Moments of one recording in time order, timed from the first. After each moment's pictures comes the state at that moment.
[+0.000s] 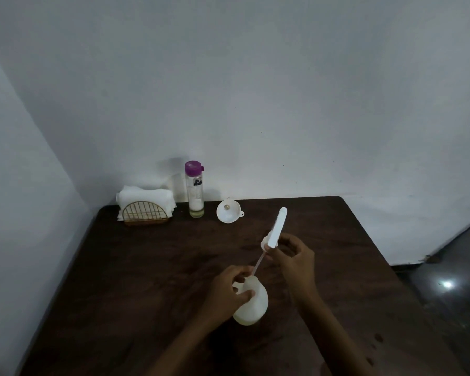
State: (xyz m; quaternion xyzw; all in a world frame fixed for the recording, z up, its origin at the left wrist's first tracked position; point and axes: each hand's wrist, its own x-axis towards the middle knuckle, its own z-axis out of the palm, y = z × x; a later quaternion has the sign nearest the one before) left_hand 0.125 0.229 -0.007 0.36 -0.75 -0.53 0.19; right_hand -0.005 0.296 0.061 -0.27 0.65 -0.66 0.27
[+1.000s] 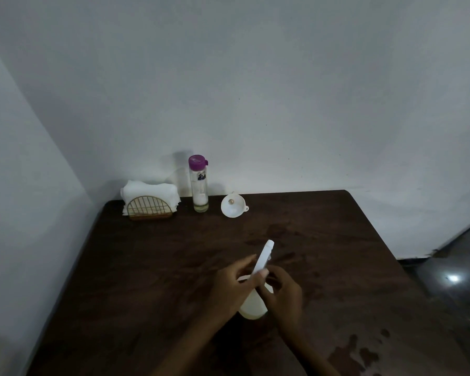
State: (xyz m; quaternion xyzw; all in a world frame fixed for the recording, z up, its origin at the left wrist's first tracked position) left_hand 0.127 0.238 0.012 0.35 -0.69 -0.59 0.23; right_hand 0.028 0.316 -0.015 -0.37 0.74 -0.53 0.17
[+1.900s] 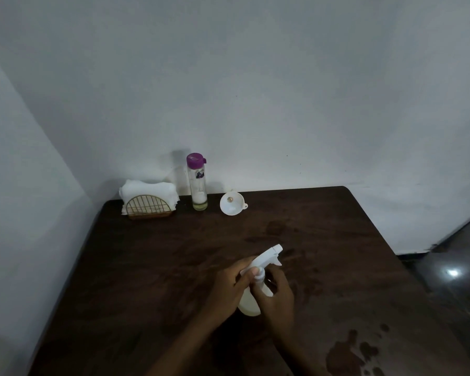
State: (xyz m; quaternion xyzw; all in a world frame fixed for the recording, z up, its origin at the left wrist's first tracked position) left_hand 0.133 0.241 0.015 0.32 -0.72 -0.58 0.22; right_hand 0.047 0.317 -0.024 -0.31 0.70 -0.61 0.20
